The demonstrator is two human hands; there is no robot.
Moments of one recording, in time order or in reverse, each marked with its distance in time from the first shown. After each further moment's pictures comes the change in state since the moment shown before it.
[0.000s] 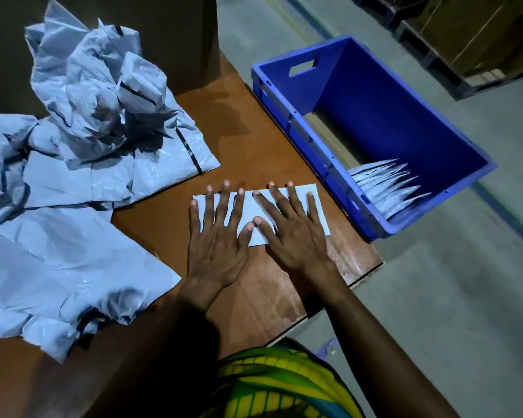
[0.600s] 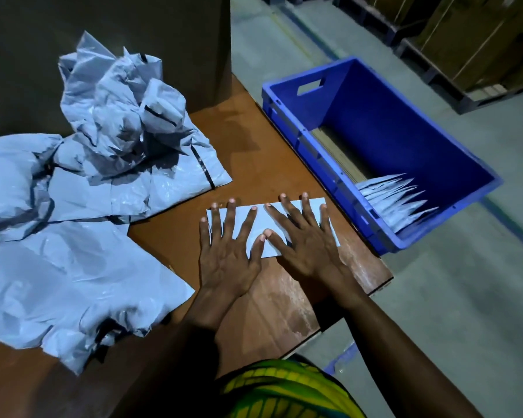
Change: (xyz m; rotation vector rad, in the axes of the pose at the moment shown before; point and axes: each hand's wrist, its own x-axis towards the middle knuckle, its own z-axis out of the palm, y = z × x) left_hand -0.001 -0.004 0.004 -0.049 0.044 -0.054; right_hand 0.012 0.006 -0.007 0.060 -0.140 0.016
